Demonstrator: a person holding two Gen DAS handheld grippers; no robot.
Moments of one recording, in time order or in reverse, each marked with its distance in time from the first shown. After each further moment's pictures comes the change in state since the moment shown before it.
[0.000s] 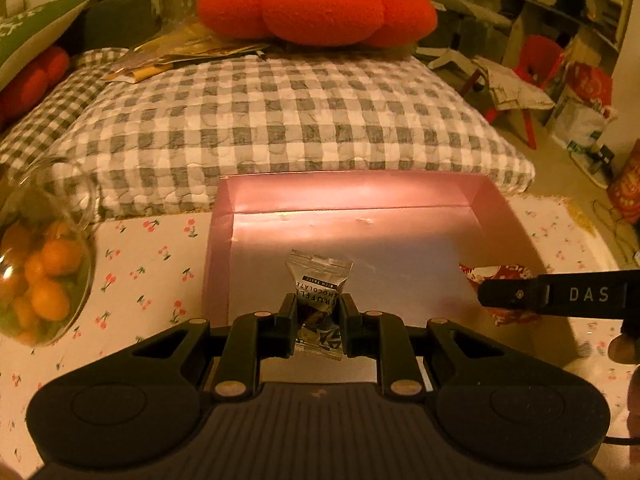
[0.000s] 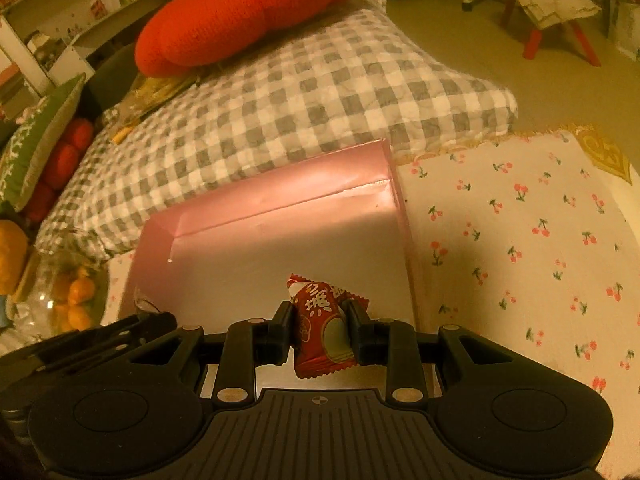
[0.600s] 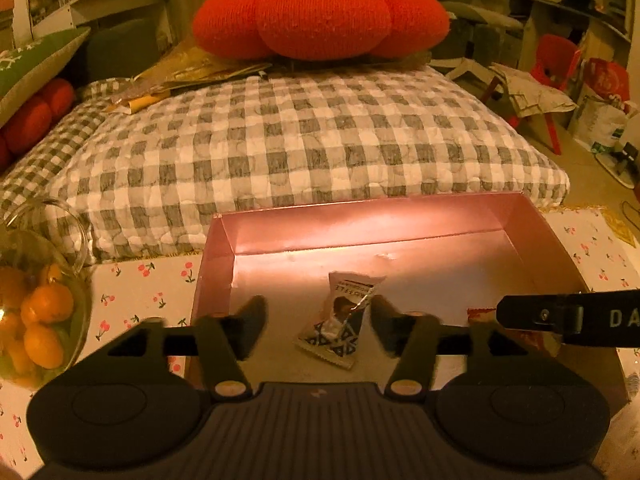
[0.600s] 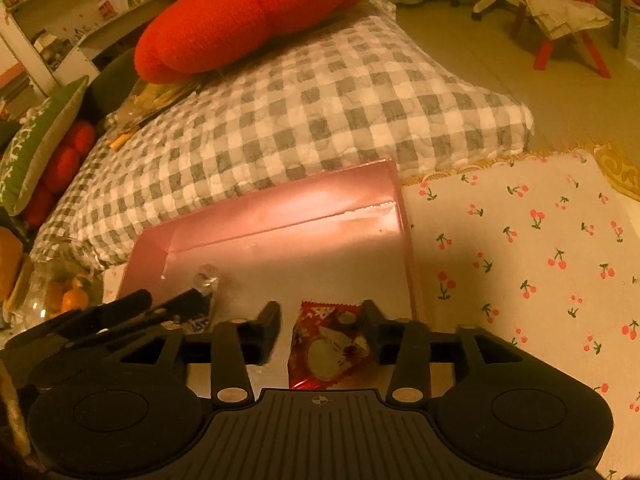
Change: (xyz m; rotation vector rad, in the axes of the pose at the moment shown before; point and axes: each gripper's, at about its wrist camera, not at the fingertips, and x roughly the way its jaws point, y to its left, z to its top) left arm 0.023 -0.013 0.011 0.040 -0.077 0.093; right arm 0.012 -0.002 0.010 -0.021 -0.028 0.025
